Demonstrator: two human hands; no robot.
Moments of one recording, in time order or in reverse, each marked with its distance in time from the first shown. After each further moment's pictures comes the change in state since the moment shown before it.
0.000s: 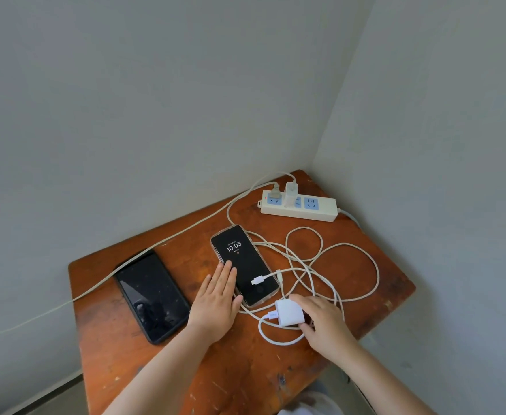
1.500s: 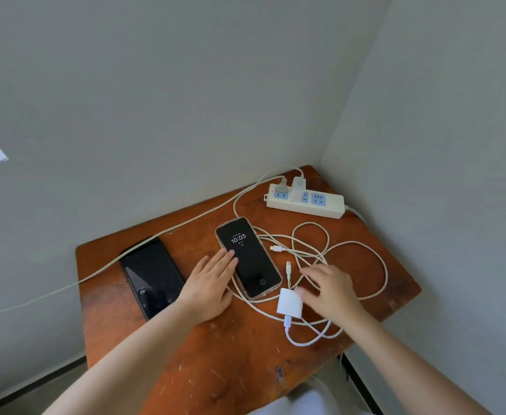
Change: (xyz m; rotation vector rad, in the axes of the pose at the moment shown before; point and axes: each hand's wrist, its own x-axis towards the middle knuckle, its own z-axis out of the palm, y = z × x) left_hand 0.000 -0.012 -0.032 0.096 -0.056 0.128; right_hand 0.028 -0.002 -0.039 -0.084 0.086 -0.011
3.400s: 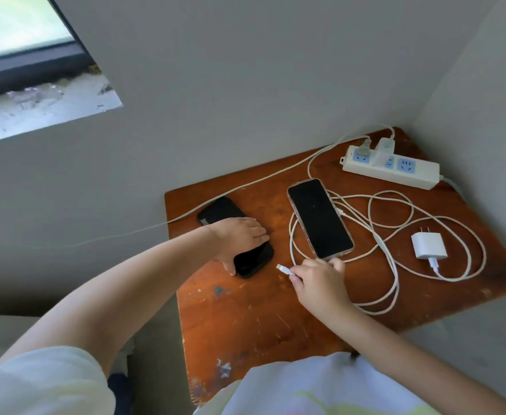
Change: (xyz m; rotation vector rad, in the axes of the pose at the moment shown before) left_hand -0.034 -0.058 -0.050 0.232 -0.434 0.206; right_hand -0.031 -0.122 0.059 0.027 0.060 -0.296
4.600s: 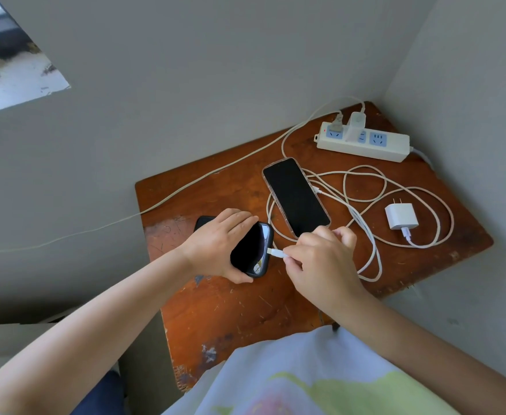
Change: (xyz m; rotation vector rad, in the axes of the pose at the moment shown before) left_hand -0.032 0.040 0.018 -0.139 0.644 0.058; right_hand -0.028 -0.011 -0.055 -0.115 0.369 -0.088
